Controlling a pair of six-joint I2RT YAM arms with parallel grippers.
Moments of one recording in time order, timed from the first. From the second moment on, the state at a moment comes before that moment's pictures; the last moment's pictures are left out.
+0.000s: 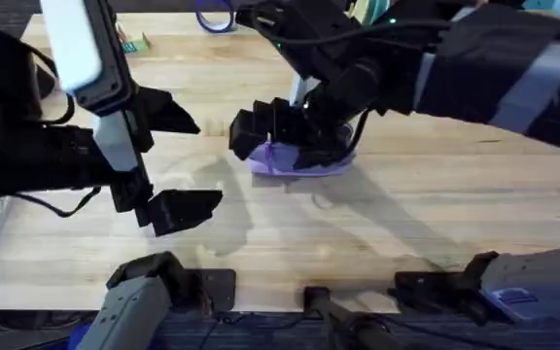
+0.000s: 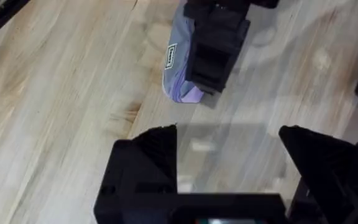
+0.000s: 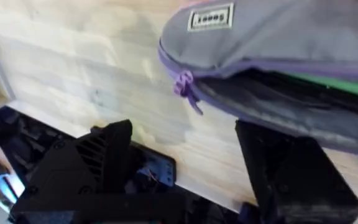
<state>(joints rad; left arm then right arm) 0.30 0.92 1.00 -1.42 0.73 1.41 0.80 1.65 1.31 -0.85 -0.31 0.87</state>
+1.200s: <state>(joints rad) 0.28 0.92 1.00 -1.42 0.73 1.41 0.80 1.72 1.31 -0.69 -0.25 1.00</state>
